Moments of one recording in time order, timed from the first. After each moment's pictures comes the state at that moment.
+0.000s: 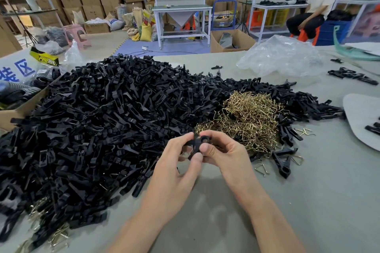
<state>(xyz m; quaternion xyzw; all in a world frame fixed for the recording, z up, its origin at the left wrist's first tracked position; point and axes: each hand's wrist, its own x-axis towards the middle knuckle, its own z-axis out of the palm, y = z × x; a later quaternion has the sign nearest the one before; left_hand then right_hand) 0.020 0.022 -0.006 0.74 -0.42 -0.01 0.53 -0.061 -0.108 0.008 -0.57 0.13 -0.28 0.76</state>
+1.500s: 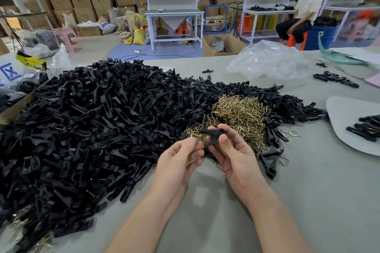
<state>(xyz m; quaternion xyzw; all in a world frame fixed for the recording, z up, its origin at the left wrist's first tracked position) 0.009 -0.030 0.013 0.49 -0.08 -0.35 0.79 -0.073 -0.137 0.004 -0.37 0.15 -0.32 0.86</state>
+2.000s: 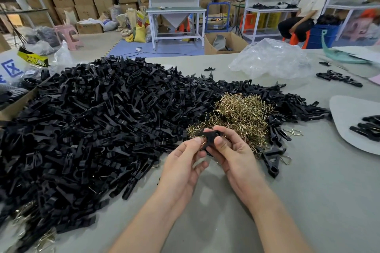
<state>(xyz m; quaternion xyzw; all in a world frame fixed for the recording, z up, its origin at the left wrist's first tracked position) 0.003 -0.033 0.007 0.46 -0.08 -0.38 0.80 -0.070 -0.133 -0.002 -0.42 0.12 -0.33 0.84</state>
